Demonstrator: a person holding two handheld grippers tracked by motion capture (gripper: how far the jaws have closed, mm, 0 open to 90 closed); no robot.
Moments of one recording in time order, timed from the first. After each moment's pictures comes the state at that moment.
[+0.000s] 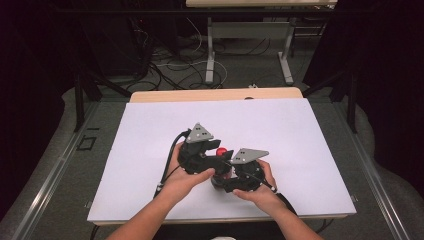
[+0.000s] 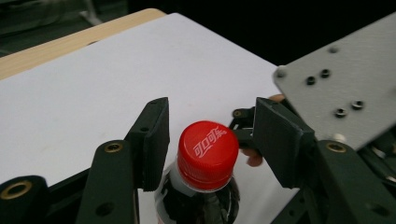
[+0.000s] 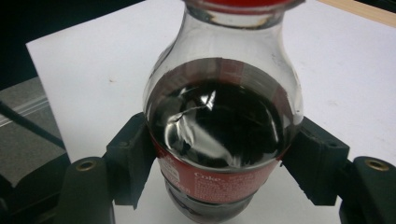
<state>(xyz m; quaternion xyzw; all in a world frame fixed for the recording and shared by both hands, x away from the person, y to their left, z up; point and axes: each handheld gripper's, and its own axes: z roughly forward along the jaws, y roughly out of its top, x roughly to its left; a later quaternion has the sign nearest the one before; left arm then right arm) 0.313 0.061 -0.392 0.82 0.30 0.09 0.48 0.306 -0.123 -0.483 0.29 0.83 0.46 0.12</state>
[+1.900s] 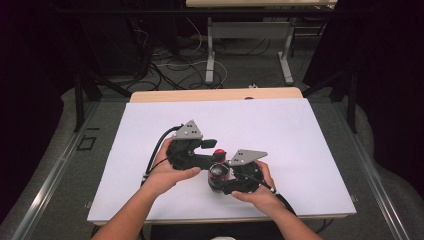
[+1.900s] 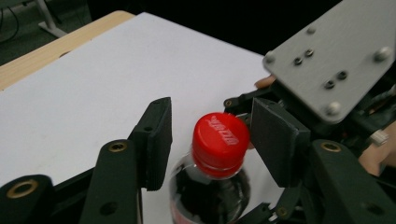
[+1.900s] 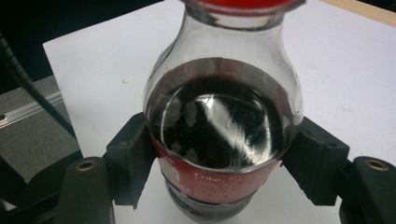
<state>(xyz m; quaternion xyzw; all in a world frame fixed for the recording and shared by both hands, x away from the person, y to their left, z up) 0.323 0.081 -0.392 0.84 0.24 0.06 0.48 0.302 -0.119 -0.481 0.28 0.83 0.46 0.11</state>
